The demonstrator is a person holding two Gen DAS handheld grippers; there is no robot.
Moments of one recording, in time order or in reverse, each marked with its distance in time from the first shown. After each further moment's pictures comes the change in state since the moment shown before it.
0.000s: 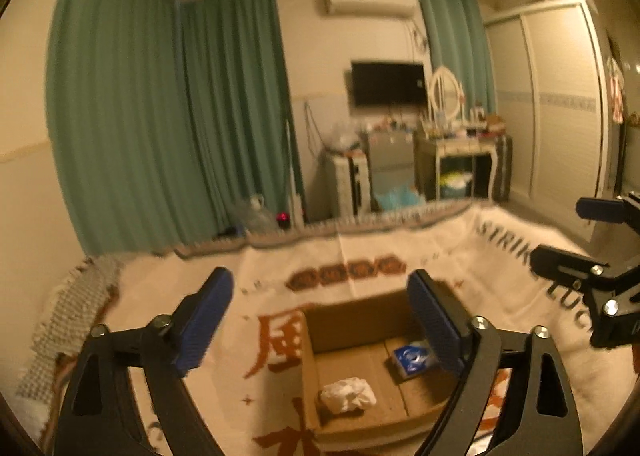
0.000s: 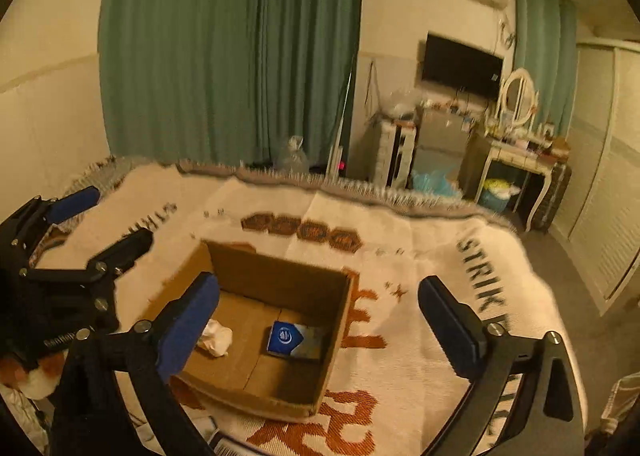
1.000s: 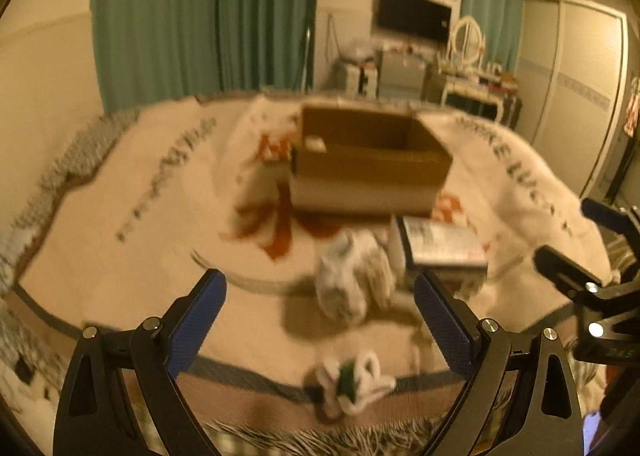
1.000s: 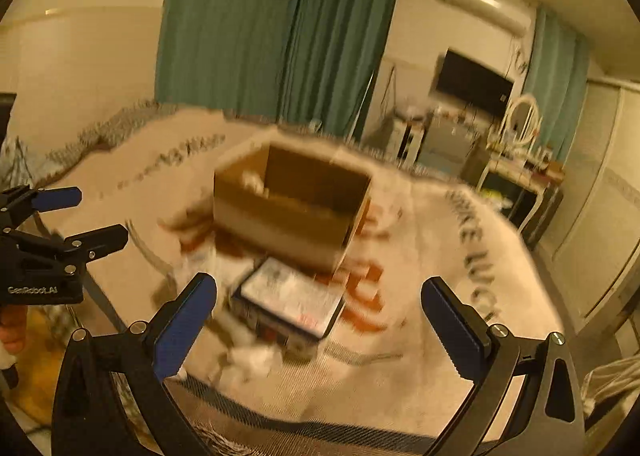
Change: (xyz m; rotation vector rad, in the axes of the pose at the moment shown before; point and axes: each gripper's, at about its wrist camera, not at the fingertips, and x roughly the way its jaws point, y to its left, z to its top) left arm -0.104 -0.035 -0.178 -0.178 0.372 0.001; right arm -0.133 0.055 -0.174 -0.153 0.052 0.012
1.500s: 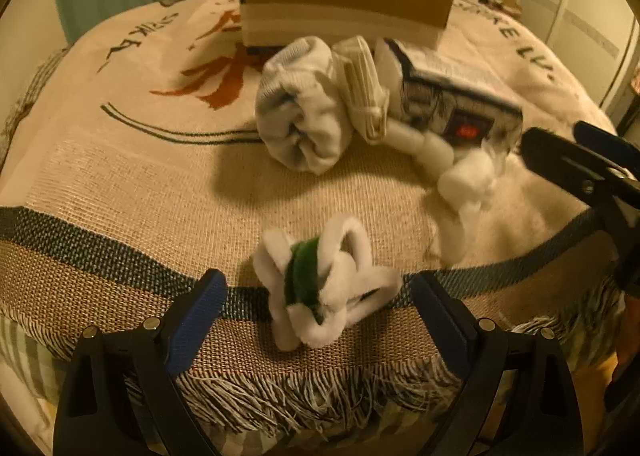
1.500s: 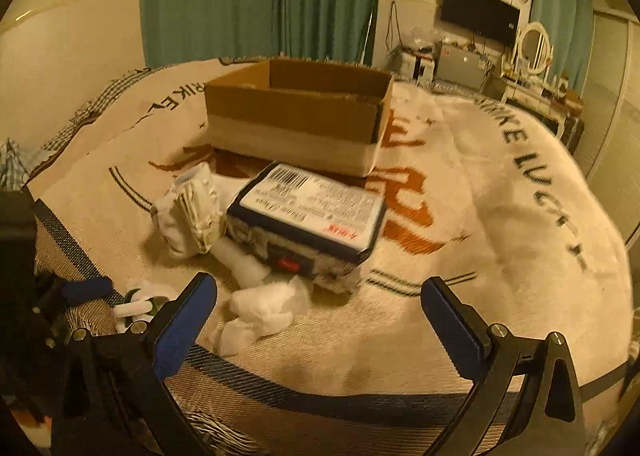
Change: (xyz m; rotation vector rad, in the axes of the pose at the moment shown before) left arm 0.068 -0.026 -0.088 0.052 0.306 -0.018; right arm 0.071 0.007 -0.061 0.132 0.177 0.085
